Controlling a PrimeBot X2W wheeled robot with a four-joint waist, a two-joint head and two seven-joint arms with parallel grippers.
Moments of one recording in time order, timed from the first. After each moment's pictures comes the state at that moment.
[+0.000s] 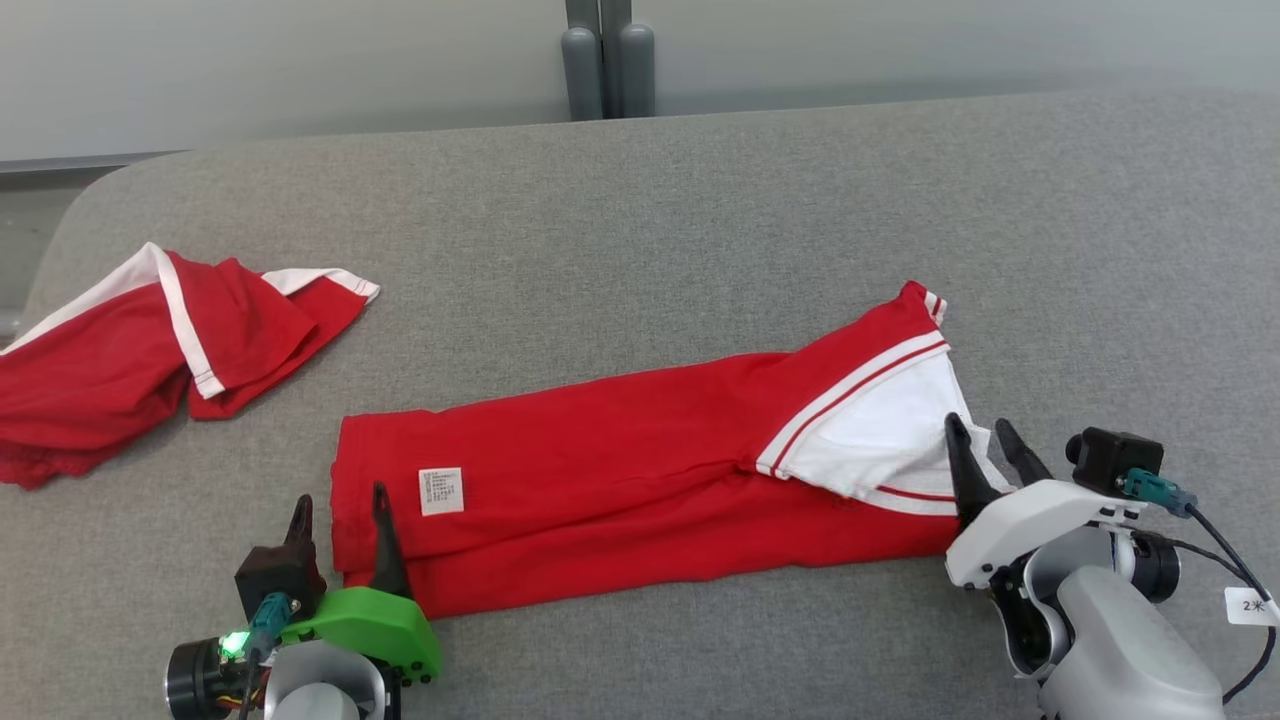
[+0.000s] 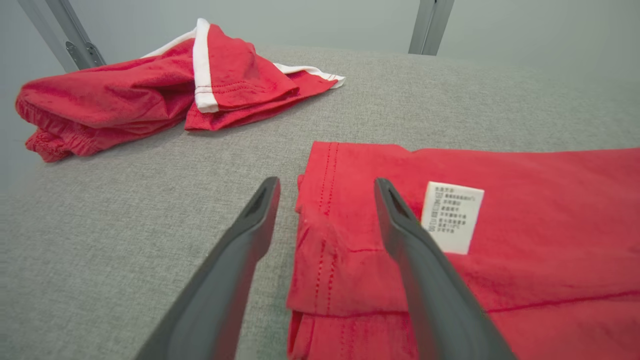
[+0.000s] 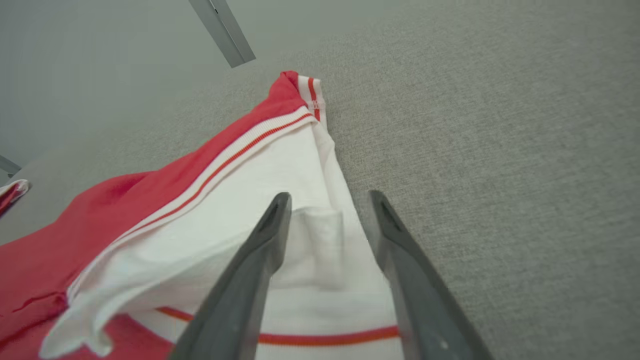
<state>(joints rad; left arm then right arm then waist) -0.19 0.05 -0.11 0.55 -0.25 0.12 -0.26 -0.40 -0.13 0.17 0.78 0.54 0.13 -0.26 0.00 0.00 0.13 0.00</state>
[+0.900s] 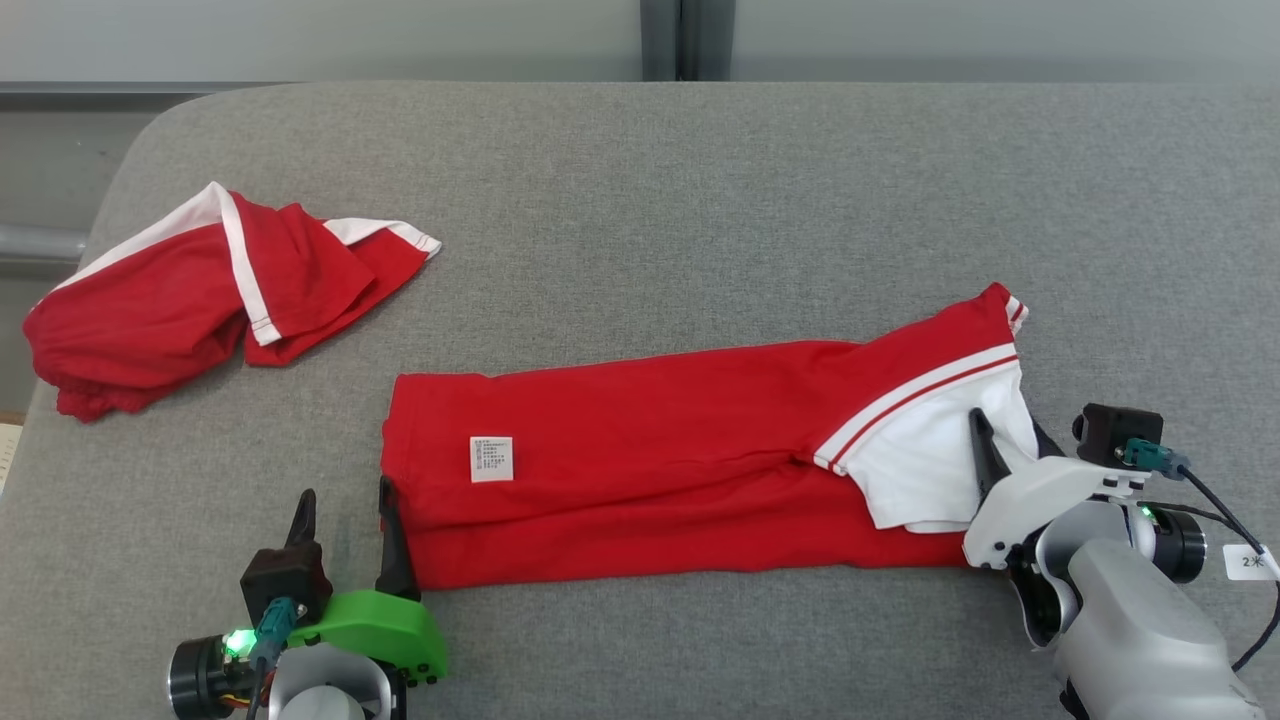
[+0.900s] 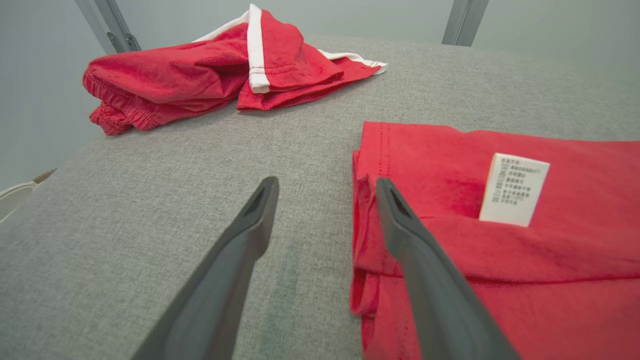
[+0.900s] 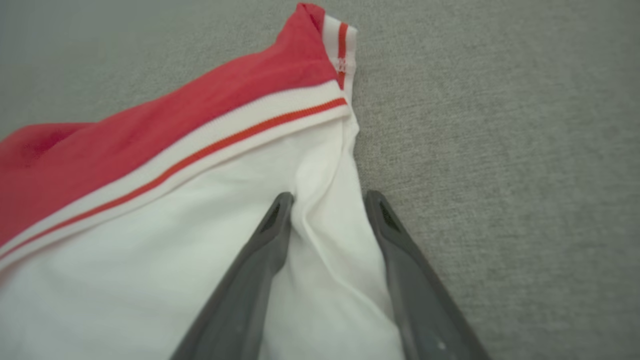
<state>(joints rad) -0.16 0.05 -0.12 0.48 -0.23 0.13 -0.26 -0.52 -0.15 0.18 1.02 0.47 0.13 -0.26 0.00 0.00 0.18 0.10</state>
